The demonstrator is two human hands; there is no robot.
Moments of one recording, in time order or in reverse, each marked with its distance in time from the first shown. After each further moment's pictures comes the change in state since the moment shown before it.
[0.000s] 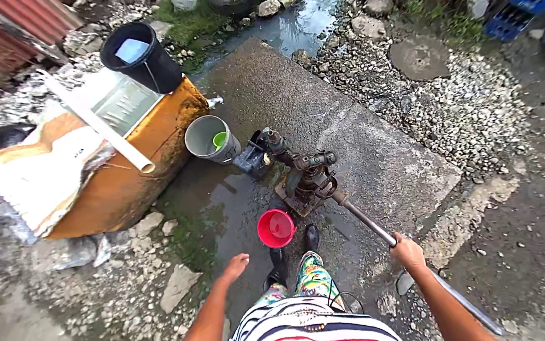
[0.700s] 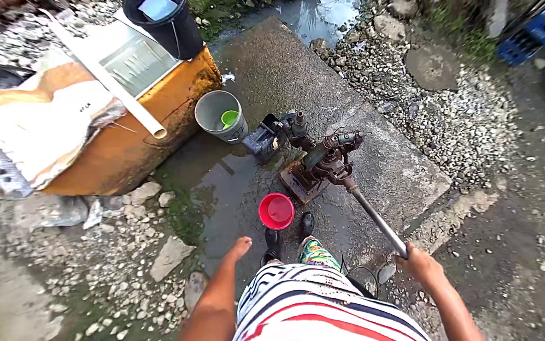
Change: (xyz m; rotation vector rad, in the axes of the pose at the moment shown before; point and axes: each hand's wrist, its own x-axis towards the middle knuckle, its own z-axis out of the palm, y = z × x) left_hand 0.011 -0.045 0.004 0.023 -0.070 -0.028; right_hand -0.164 -0.048 -0.064 -0.006 -0.080 0.069
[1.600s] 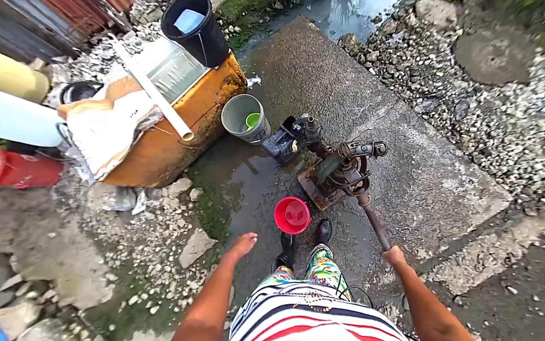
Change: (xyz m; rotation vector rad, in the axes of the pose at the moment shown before) left_hand -0.033 0.031 -0.023 0.047 0.116 0.075; right_hand 0.236 -0.015 0.125 0.359 -0.185 -0.009
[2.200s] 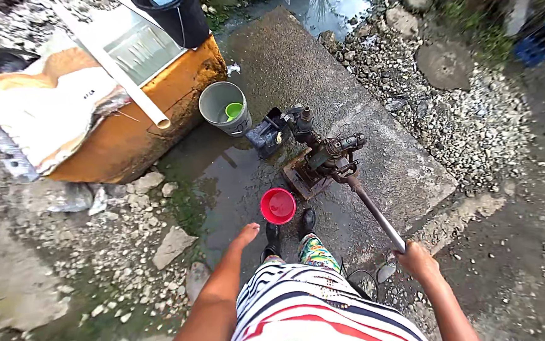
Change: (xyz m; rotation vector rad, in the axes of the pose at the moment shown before) left_hand 0.038 -0.003 0.027 -0.057 -0.107 0.009; right_hand -0.239 -0.041 -0.076 -0.352 0.193 0.028
